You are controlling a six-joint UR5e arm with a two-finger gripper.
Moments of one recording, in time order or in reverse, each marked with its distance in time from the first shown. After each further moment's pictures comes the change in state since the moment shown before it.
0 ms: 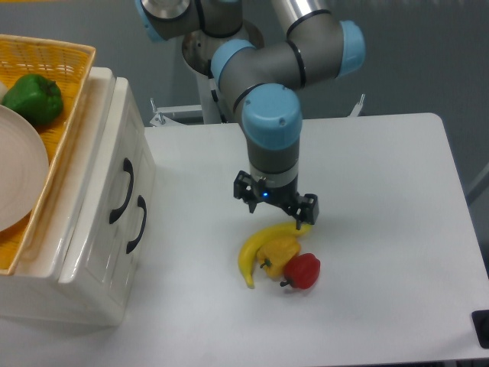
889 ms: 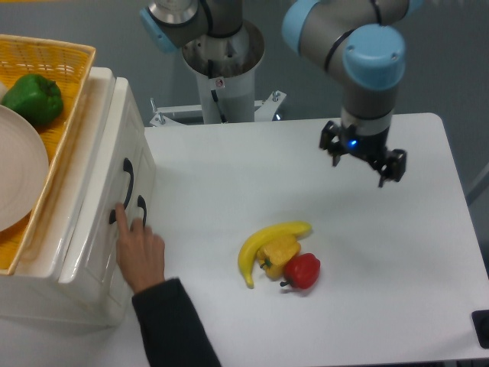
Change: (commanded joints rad) arm 0.287 0.081 -0.031 -0.066 0.023 0.503
